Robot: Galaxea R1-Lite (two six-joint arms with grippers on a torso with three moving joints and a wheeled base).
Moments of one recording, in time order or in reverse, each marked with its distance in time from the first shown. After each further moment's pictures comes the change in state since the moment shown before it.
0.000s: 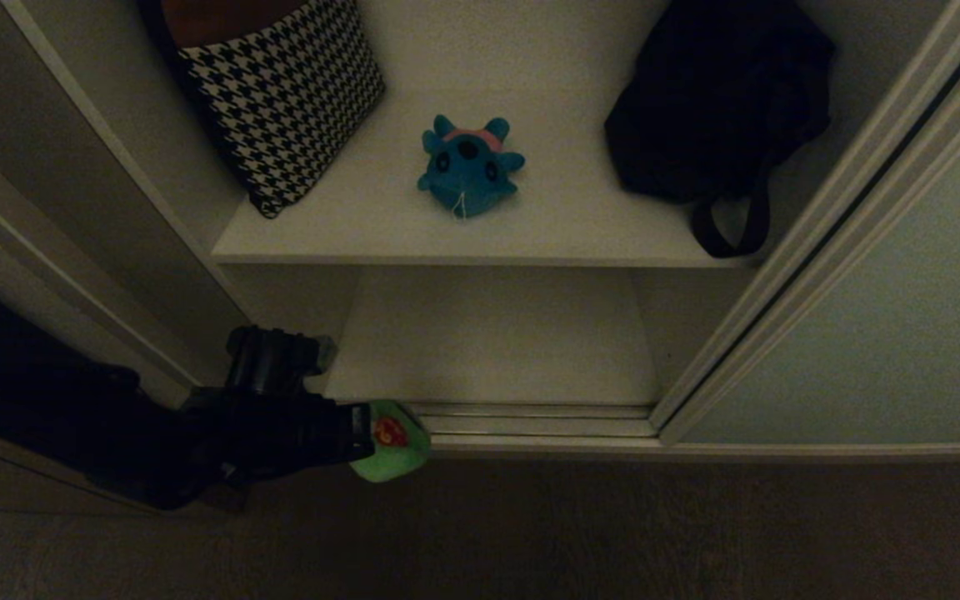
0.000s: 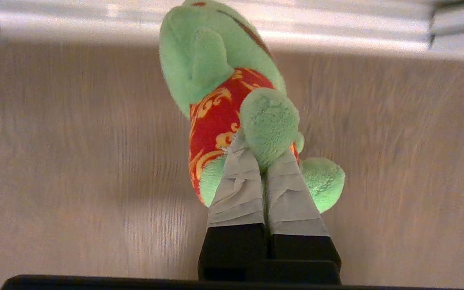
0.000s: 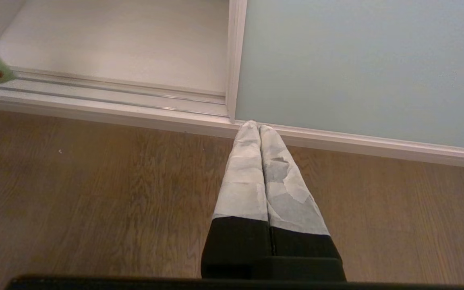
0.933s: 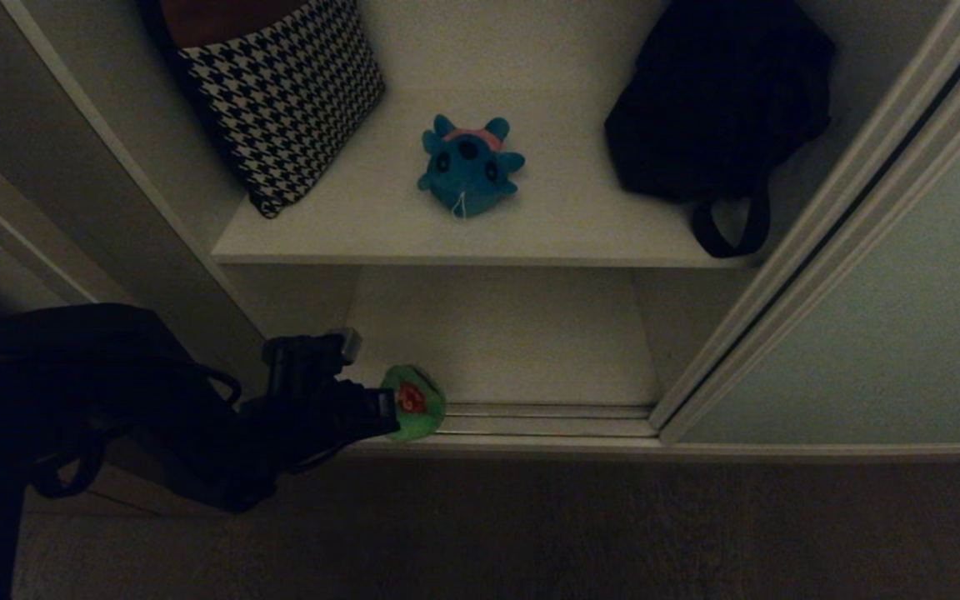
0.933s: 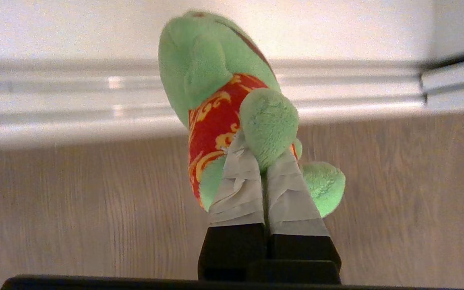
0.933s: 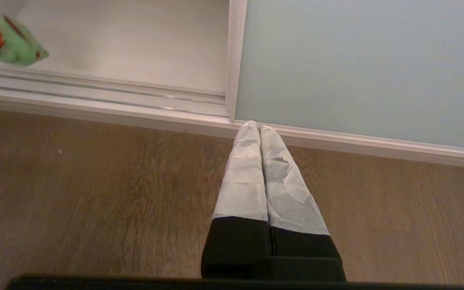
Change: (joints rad) left arm 0.006 0.245 -0.059 -0.418 0.006 0.073; right arm 0.000 0.000 0.000 0.000 0.000 0.000
